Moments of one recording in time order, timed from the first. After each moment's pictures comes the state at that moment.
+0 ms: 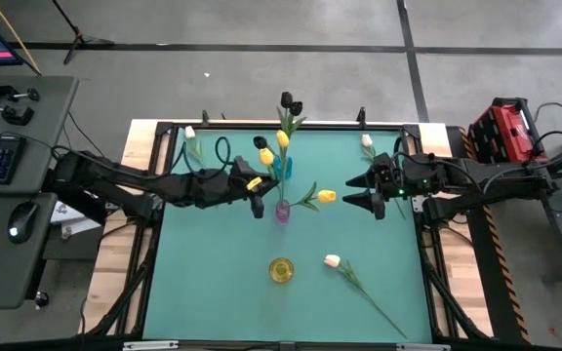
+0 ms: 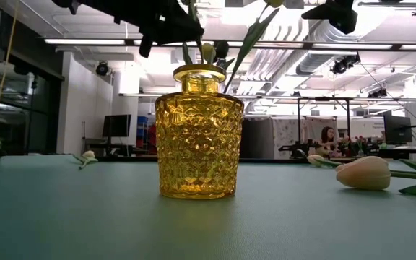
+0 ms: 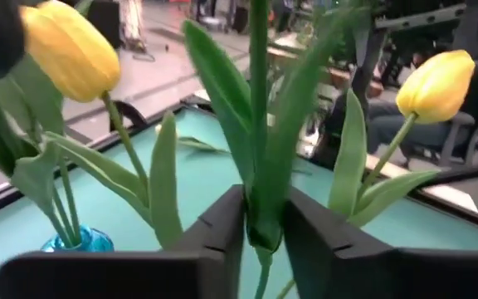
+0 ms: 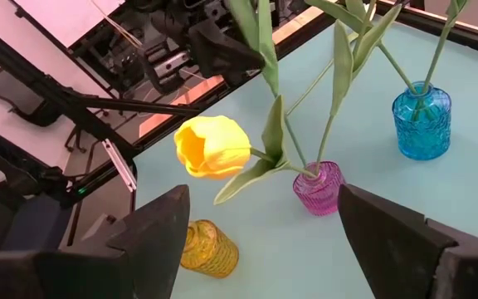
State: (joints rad) left arm -0.06 1.33 0.80 0.32 -0.43 -0.31; right arm 0.08 0.85 0.90 -0.45 0.10 0.60
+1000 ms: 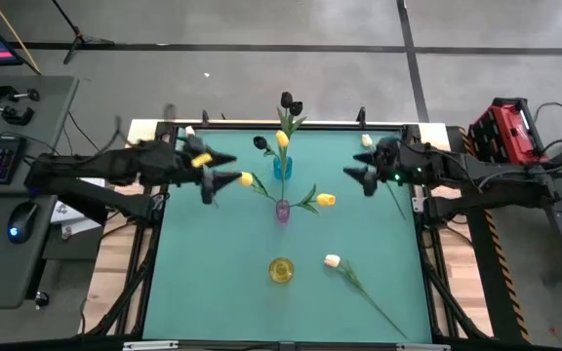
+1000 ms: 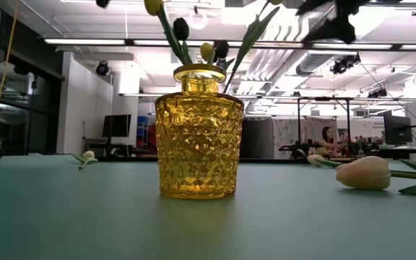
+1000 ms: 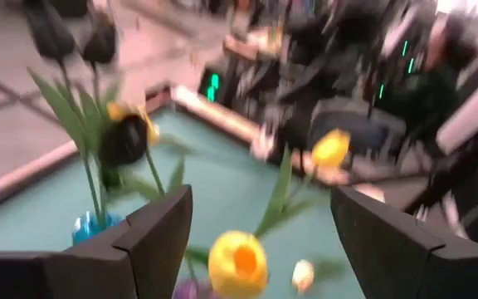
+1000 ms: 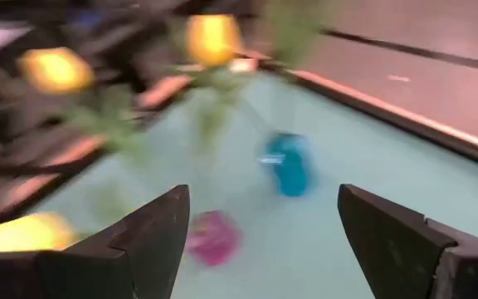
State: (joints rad) left arm -0.05 0.93 1.03 -0.34 -0.31 -0.44; right arm -0.07 0.85 0.90 -0.50 0.31 0.54
